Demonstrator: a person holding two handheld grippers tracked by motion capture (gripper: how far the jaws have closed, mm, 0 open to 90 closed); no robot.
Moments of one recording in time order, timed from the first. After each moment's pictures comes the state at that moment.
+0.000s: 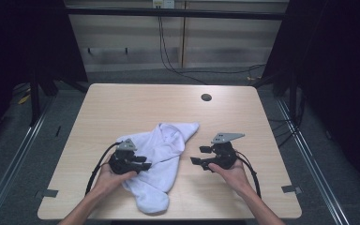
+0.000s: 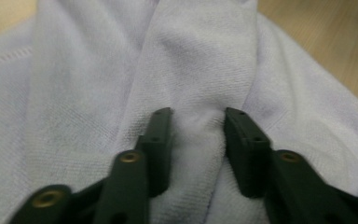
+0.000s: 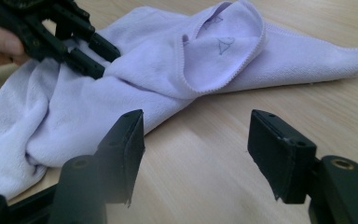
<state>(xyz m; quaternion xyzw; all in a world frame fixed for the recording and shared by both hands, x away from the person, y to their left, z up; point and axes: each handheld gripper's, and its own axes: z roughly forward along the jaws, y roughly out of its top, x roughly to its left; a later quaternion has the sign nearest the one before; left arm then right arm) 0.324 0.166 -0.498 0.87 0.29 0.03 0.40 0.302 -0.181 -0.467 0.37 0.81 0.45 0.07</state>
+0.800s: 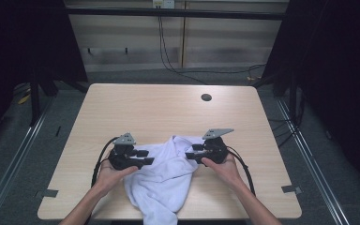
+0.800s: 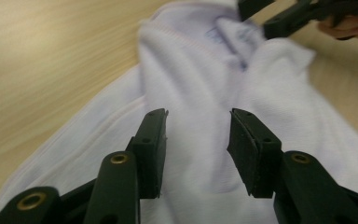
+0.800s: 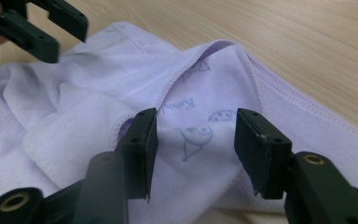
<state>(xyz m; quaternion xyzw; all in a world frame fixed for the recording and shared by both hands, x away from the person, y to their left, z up) 0.337 0.167 -0.480 0.85 0.31 0.00 0.43 0.328 -0.164 -0.482 0.36 0.82 0.44 0.07</state>
